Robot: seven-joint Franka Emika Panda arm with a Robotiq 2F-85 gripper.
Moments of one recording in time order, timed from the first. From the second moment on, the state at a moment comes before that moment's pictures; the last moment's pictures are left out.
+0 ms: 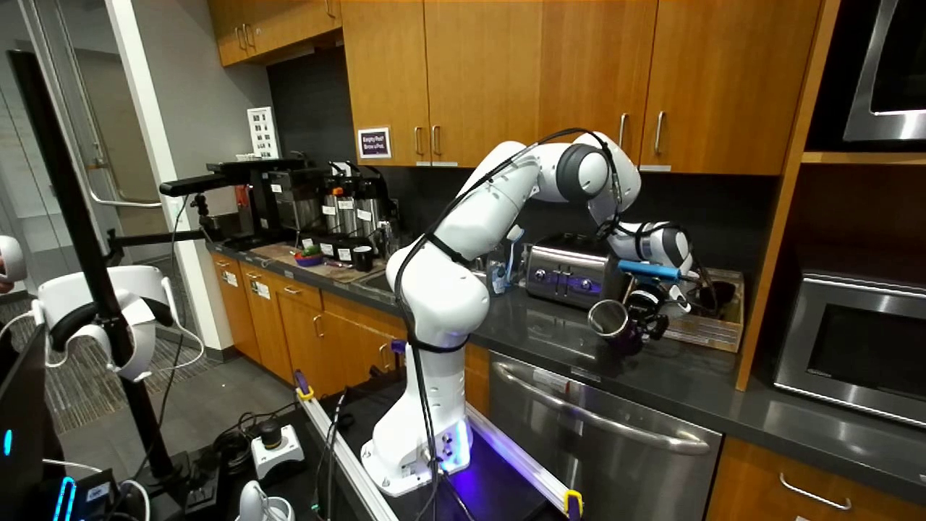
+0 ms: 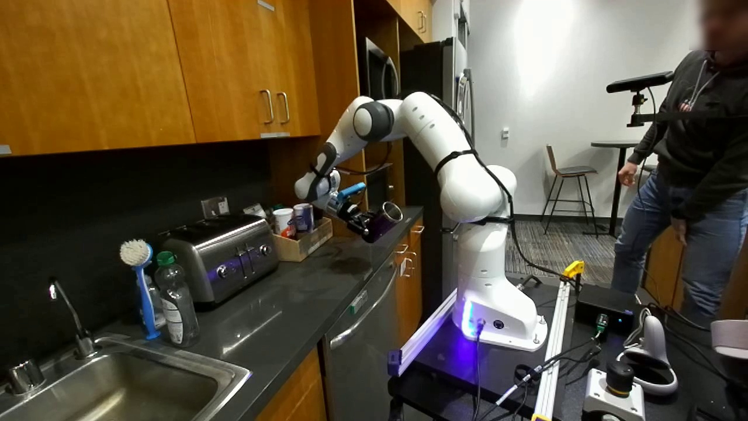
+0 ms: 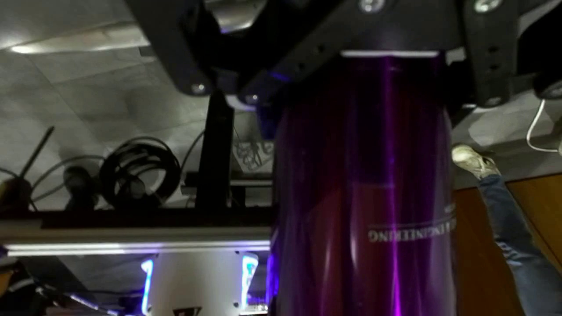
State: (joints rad) arm -0.11 0.73 -0.08 -1.54 -0.24 1.14 -0.17
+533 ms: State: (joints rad) arm -0.04 0.94 -0.05 -1.32 -0.49 0.84 -0.21
